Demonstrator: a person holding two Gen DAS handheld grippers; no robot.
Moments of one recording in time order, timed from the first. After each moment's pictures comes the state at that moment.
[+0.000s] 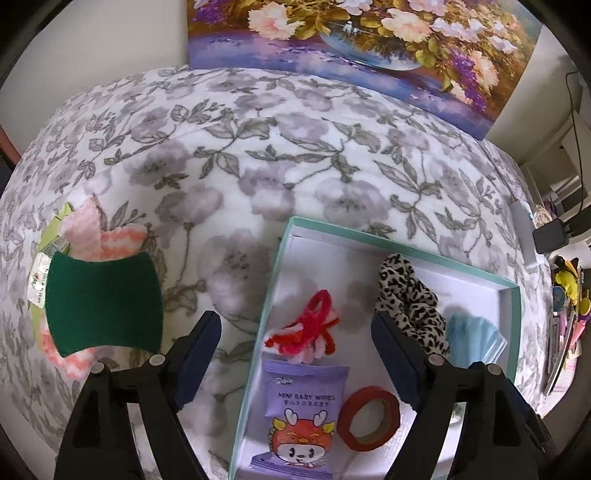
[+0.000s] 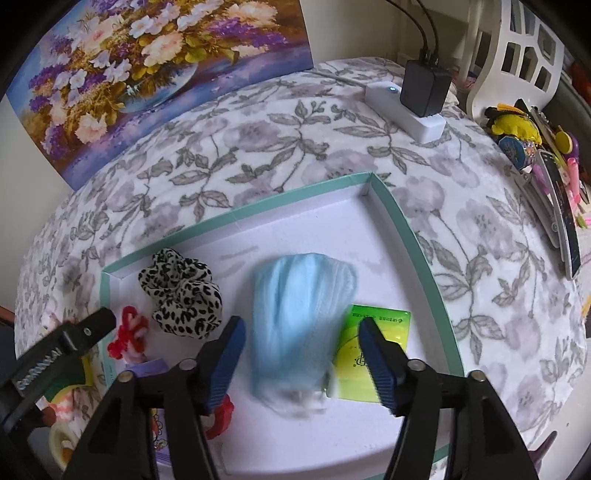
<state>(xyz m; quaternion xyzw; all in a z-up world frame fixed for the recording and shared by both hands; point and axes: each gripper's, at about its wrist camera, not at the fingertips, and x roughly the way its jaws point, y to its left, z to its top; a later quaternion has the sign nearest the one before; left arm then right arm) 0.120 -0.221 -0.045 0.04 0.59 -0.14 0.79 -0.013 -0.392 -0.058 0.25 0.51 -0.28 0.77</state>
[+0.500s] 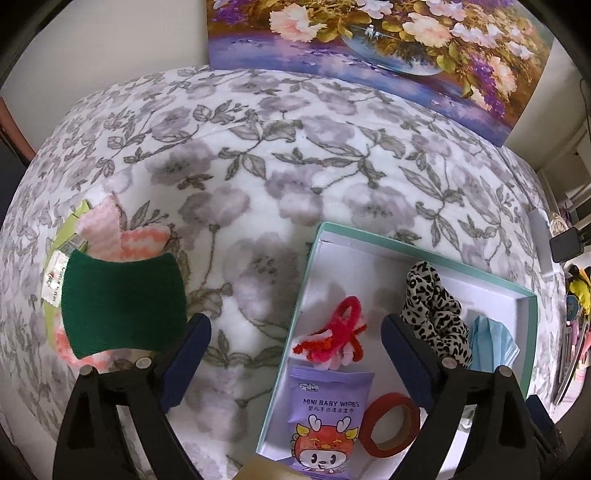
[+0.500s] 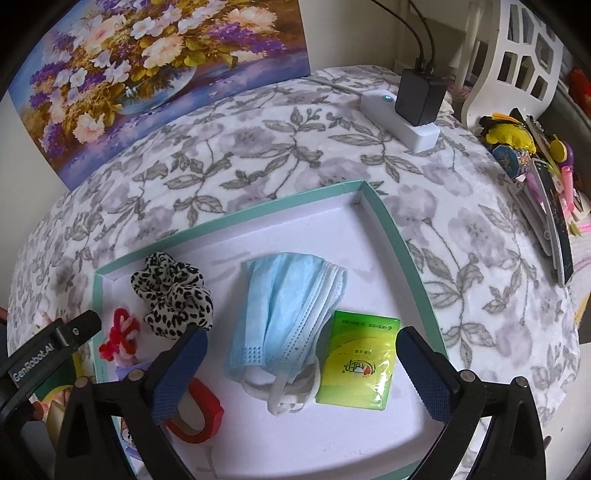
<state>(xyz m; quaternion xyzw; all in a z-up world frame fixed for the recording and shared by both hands) 0.125 -0.211 -0.047 0.05 0.59 -0.11 0.80 -0.015 -0.393 -0.056 0.23 0.50 -0.30 0.78</state>
